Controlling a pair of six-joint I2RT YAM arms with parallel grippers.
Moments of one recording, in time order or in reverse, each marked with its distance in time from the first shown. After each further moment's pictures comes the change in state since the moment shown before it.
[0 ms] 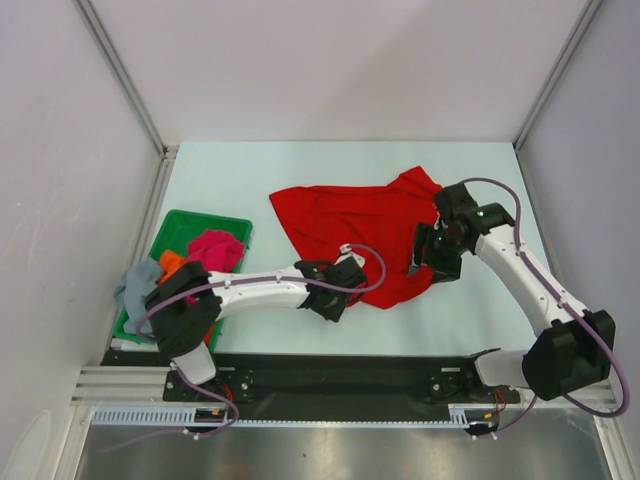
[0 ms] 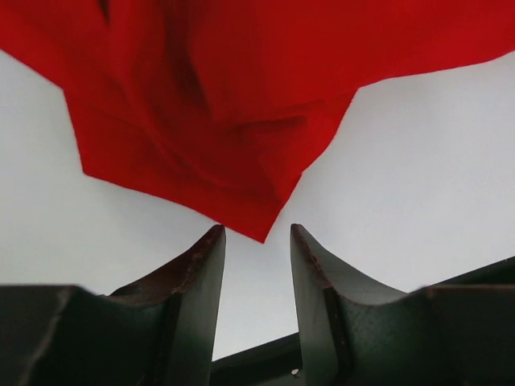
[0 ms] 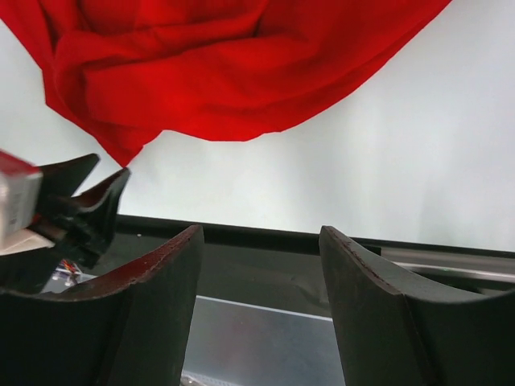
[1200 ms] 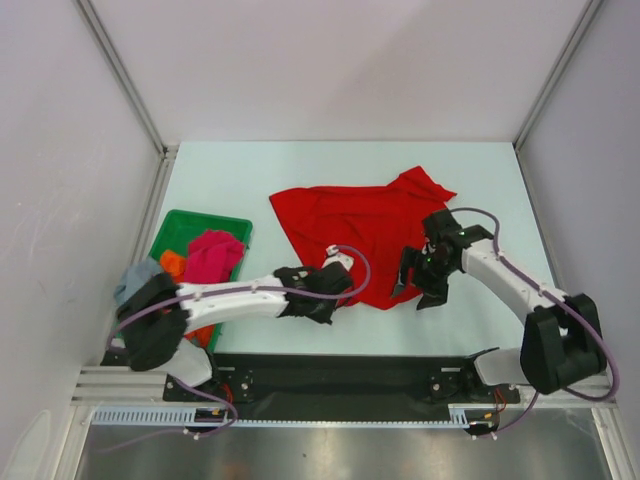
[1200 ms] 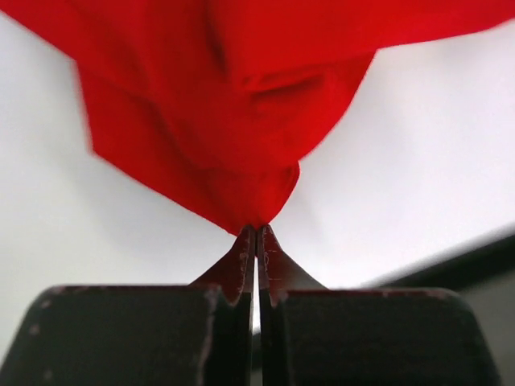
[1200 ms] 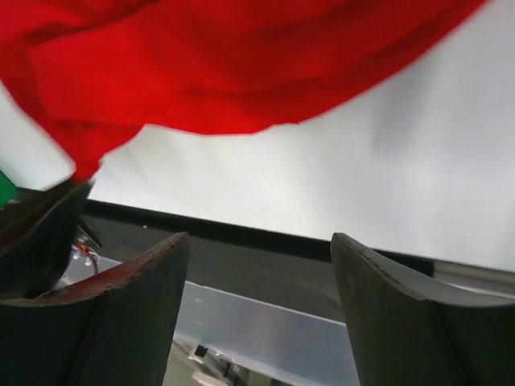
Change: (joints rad) left arm -0.018 -0.069 -0.092 0.060 -0.009 -0.055; right arm 0.005 -0.017 -0.237 0.148 -0.143 0.074
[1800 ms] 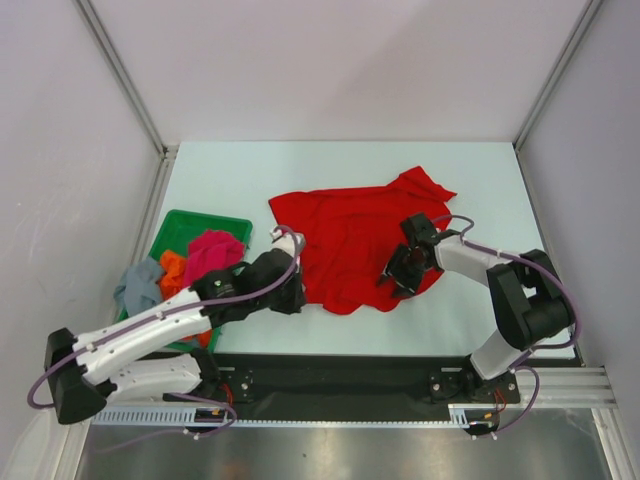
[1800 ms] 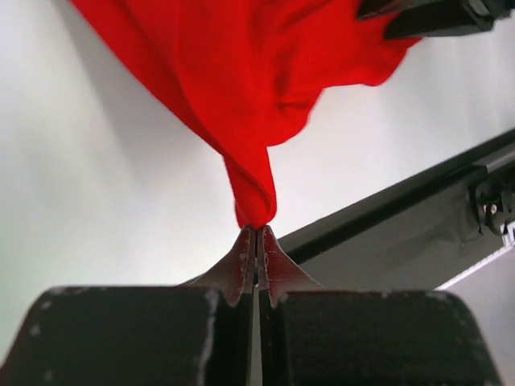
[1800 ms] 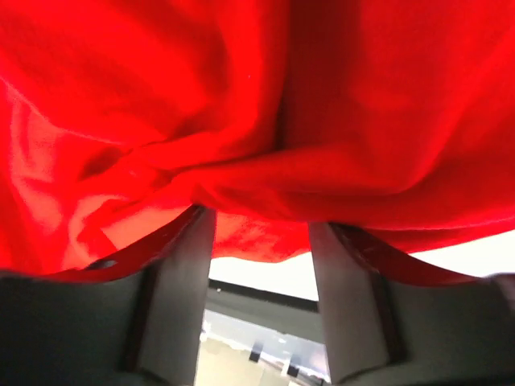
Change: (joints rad) left arm 0.100 -0.547 -0.087 -0.114 0.081 -0.113; right arm 0.090 0.298 -0.062 0.442 0.081 0.365
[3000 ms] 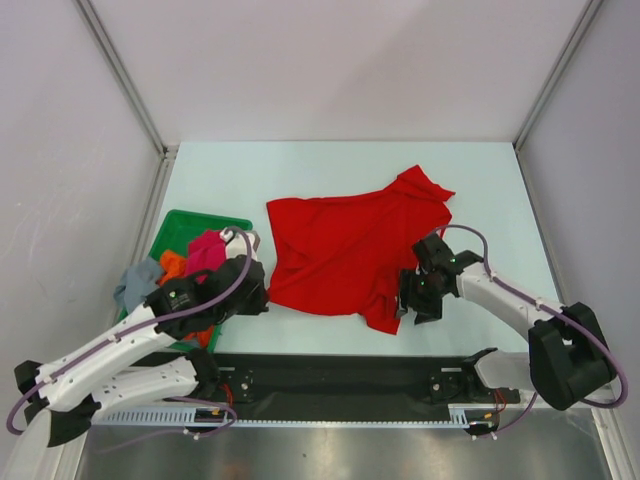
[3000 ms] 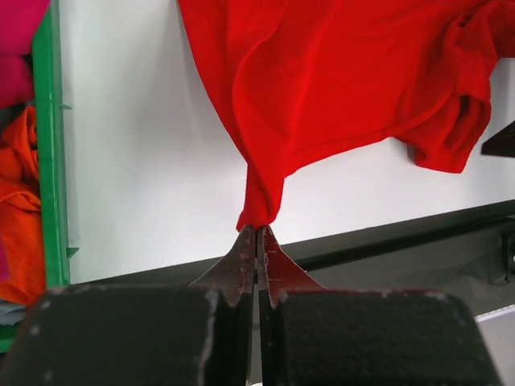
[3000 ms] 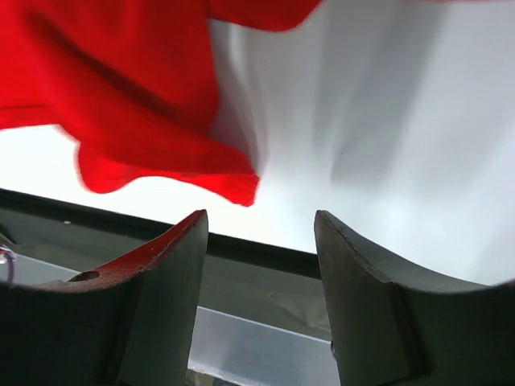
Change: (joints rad) left arm 0.031 -0.244 0.047 -0.341 -0.231 -0.127; right arm 0.056 -0.336 -0.136 -0.254 0.021 -0.359
